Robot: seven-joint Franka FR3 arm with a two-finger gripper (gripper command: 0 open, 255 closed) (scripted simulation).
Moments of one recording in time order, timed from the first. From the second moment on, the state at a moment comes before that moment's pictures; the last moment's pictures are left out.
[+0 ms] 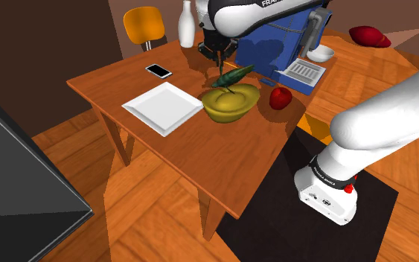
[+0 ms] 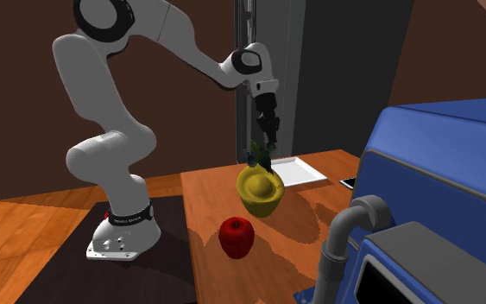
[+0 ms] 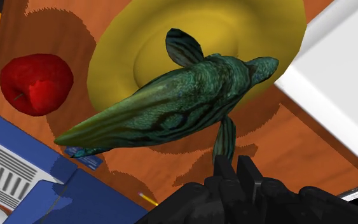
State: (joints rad) arm -0.49 -0.23 0.81 -2.19 -0.30 1.99 1.20
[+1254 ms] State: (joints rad) arm -0.51 -0.17 0.84 -2.26 -0.36 2.09 1.28
